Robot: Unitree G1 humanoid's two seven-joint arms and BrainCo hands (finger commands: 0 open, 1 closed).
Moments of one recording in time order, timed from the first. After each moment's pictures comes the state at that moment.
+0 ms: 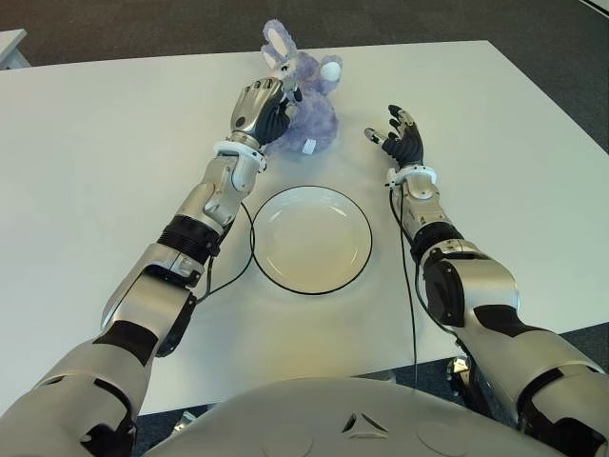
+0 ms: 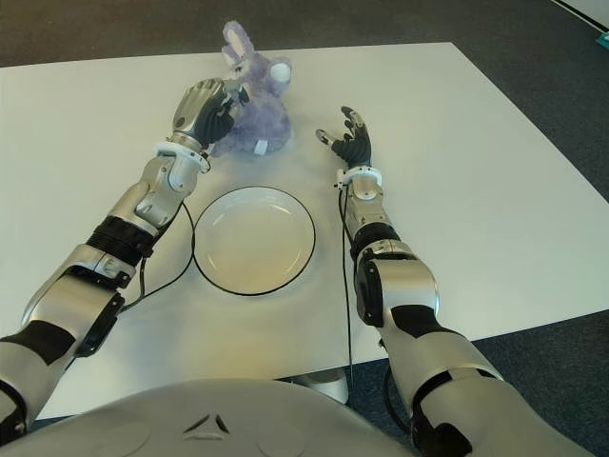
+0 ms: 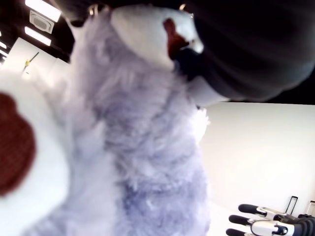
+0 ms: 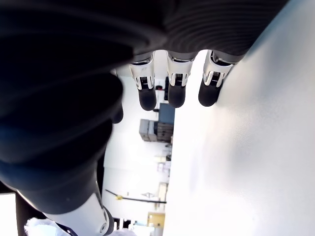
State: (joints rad) left arm -0.65 0.28 -0.32 0.52 0.65 -0.12 0.31; right arm -0.83 -0.14 -0.14 1.26 -0.07 -0.41 -0.08
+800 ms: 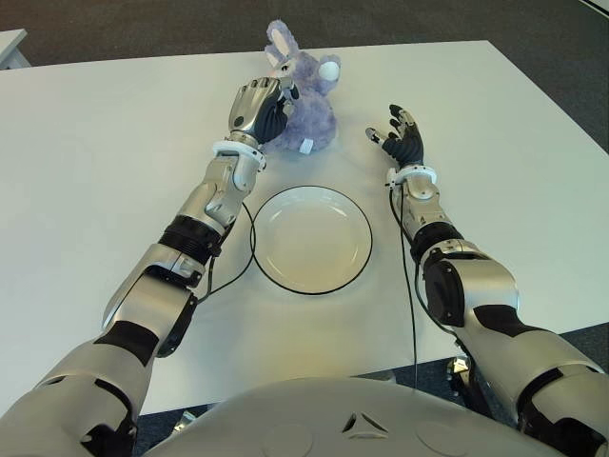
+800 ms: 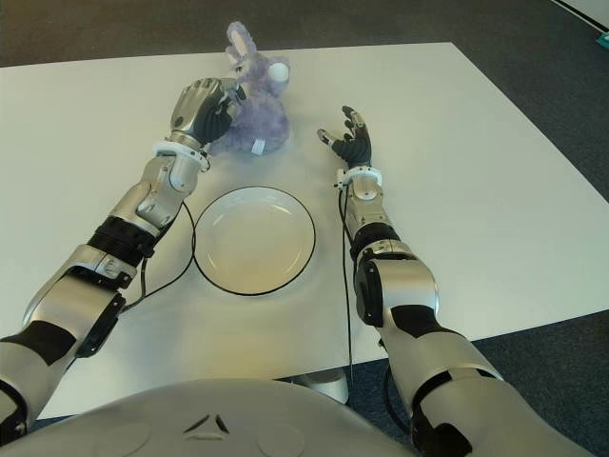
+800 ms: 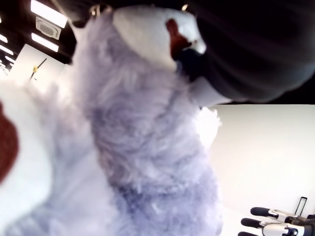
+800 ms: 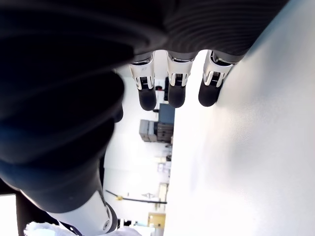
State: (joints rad) left arm -0.65 0.27 -0.32 0.51 0.66 -0.07 0.32; right arm -0.83 -0.14 -0.15 1.26 -0.07 -0.41 -0.08
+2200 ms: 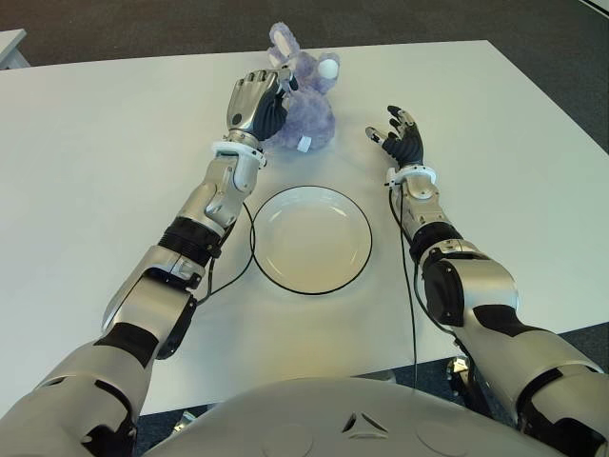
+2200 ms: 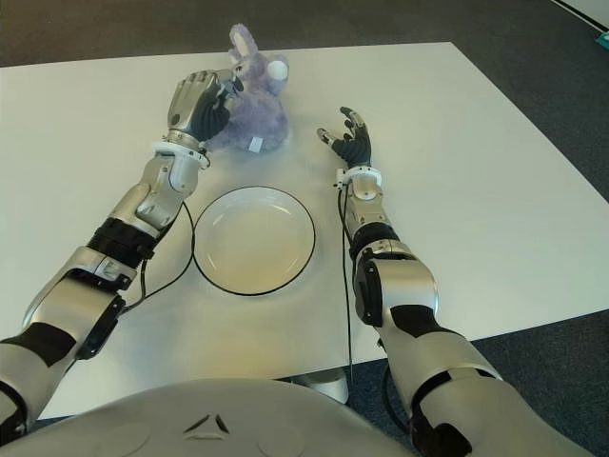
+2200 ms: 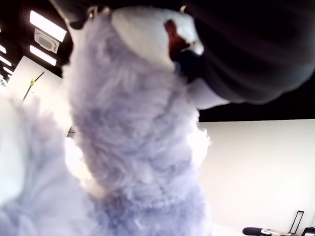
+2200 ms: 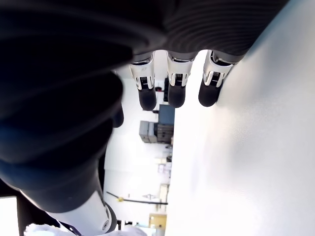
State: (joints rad) left arm -0.64 0.28 -0.32 0.47 0.67 -0.08 0.39; right arm -0.83 -0.13 -0.16 1.26 -0.07 -0.41 -0.08
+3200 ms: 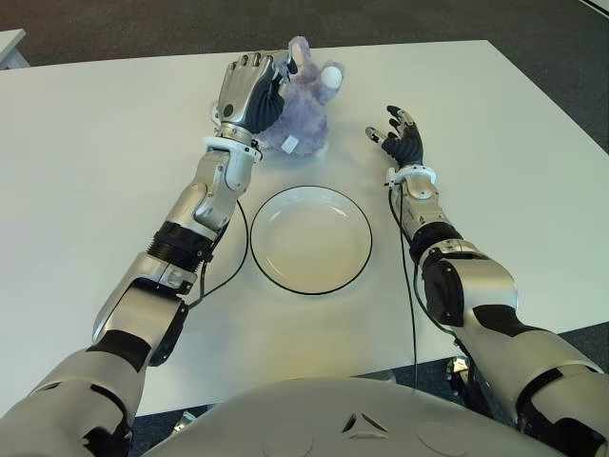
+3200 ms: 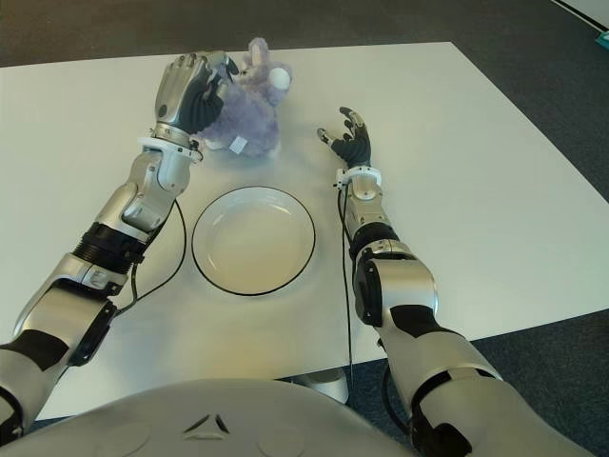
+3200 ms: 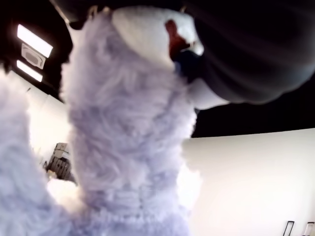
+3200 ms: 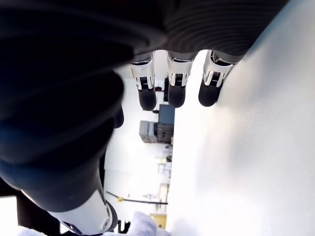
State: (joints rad) left arm -0.60 0.31 -0.29 0.28 0.68 -0.07 0.38; right arm -0.83 -0.13 -0.16 1.26 -0.07 -0.41 -0.08
